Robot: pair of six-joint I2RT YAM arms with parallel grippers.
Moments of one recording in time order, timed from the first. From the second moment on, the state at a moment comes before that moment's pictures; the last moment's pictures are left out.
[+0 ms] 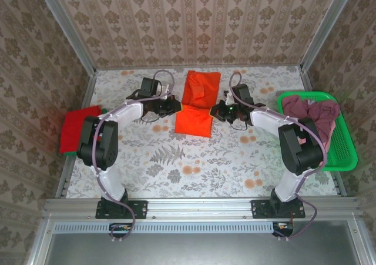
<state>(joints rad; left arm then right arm) -0.36 1.84 1.25 -0.28 0.69 -0.53 0.30 1.76 1.09 -0.11 -0.55 0.78</state>
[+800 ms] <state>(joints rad) -0.34 2.08 1.39 -0.26 0.76 -0.53 0.26 1.94 1.17 -0.11 -0.56 0.76</state>
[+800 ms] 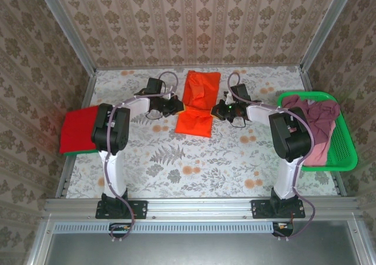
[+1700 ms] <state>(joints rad) -0.34 2.06 1.37 -0.15 0.78 -0.53 0.27 1.79 1.10 -0.05 -0.45 0.67</state>
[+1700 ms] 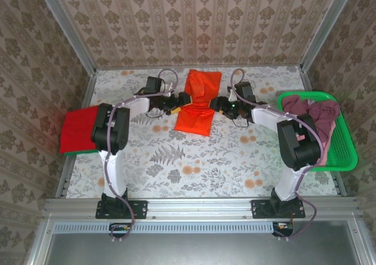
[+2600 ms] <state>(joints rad) -0.40 1.80 1.03 0.06 0.62 -0.53 0.39 2.14 1.49 -0.05 -0.29 0.62</state>
